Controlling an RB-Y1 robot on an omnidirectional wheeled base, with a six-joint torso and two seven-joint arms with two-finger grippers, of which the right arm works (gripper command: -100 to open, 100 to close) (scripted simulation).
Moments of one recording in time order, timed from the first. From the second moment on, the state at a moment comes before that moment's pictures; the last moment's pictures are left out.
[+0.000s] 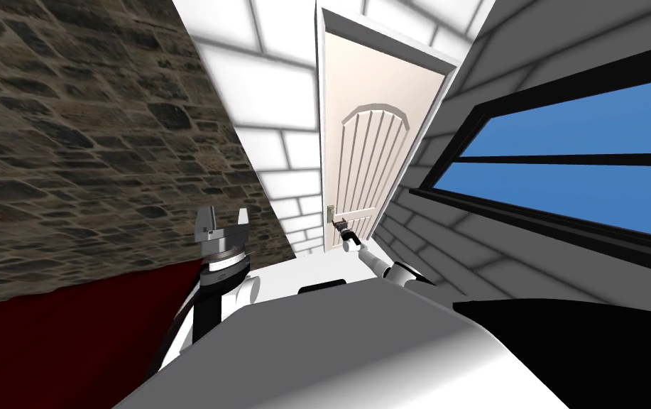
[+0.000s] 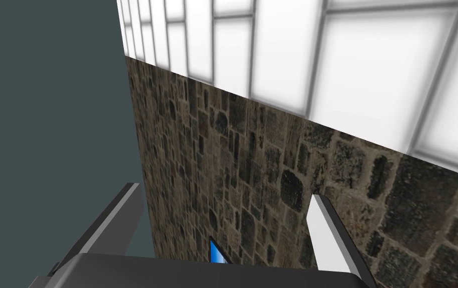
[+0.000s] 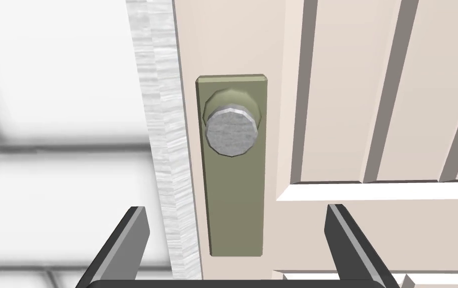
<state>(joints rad) -0.34 -0.30 0.46 -0.94 -0.85 -0.46 -1.21</state>
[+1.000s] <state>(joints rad) -0.34 -0.46 0.44 -0.83 -0.87 -0.53 -1.38</state>
